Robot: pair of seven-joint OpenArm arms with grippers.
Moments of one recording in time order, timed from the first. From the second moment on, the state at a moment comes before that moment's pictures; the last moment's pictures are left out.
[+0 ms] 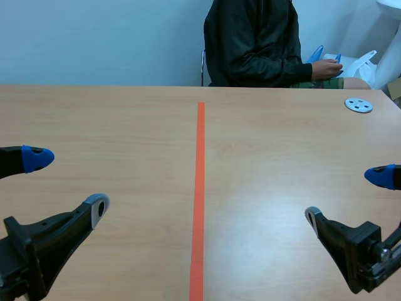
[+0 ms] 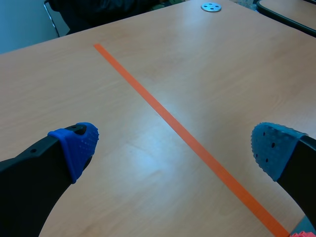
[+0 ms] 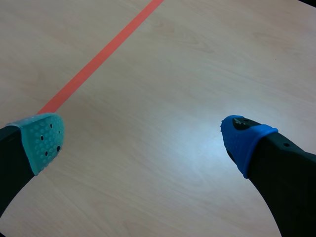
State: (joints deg) left arm 47.9 -32.6 -8.6 119.8 -21.5 -26.8 -6.7; right arm -45.6 30.5 12.4 114.2 16.8 24.2 -0.4
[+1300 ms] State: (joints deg) left arm 47.9 -32.6 -8.6 119.8 -21.5 -26.8 -6.7; right arm -45.6 30.5 12.4 114.2 16.8 24.2 -0.4
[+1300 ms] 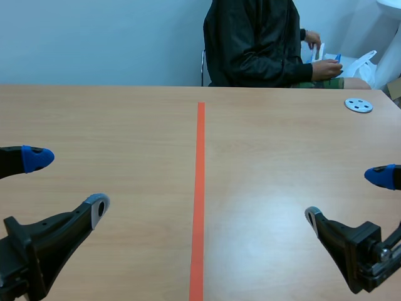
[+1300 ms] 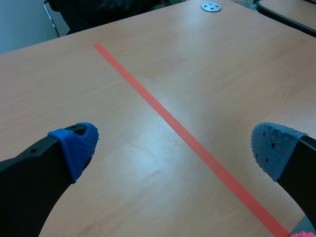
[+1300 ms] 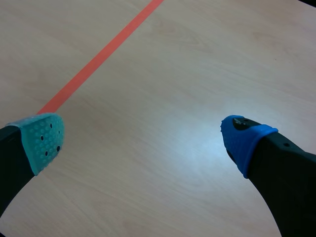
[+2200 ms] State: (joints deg) left arm 47.9 -32.5 -8.6 119.8 -21.5 -26.8 -6.7; right arm -45.6 28.5 12.4 114.2 16.2 24.2 -0.4
